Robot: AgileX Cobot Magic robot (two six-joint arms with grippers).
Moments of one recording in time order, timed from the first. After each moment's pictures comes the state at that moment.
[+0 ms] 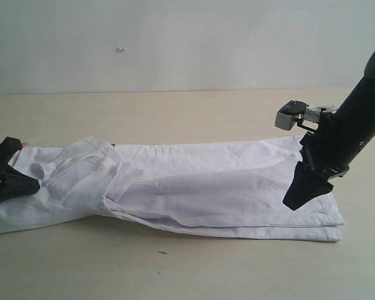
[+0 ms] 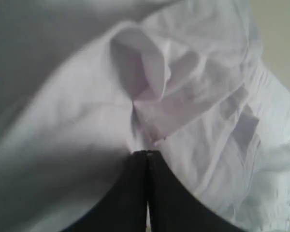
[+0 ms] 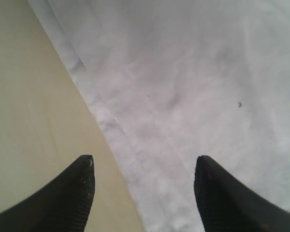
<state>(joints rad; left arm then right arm) 0.22 1.87 -0.76 -1.43 0.72 0.99 -0.08 1.96 -1.20 0.51 1.09 -1.17</state>
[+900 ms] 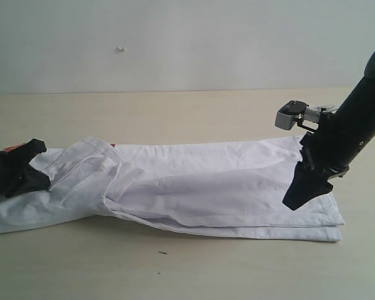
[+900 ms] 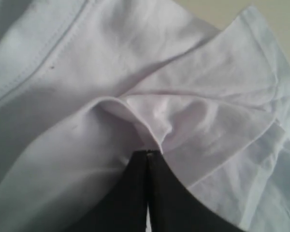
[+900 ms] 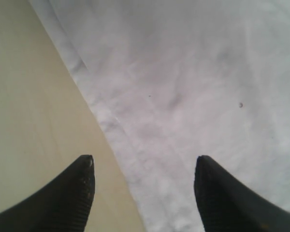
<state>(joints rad) 0.10 1.93 -0.83 -1.50 0.52 1.06 -0.08 1.96 -1.20 0.52 1.09 -1.17</state>
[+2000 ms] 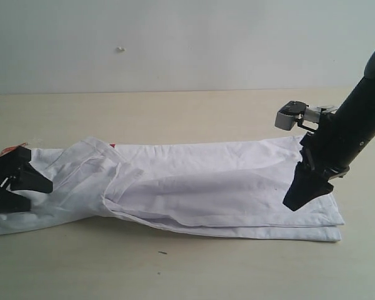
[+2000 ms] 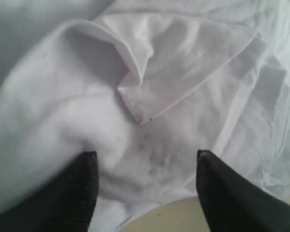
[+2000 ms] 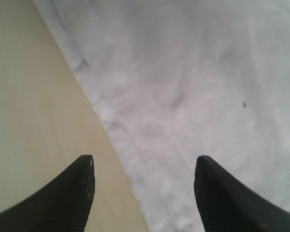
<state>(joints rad) 0.18 1.90 -0.86 -1.12 0.76 0.87 -0.08 1.96 -1.20 0.52 1.10 -1.17</state>
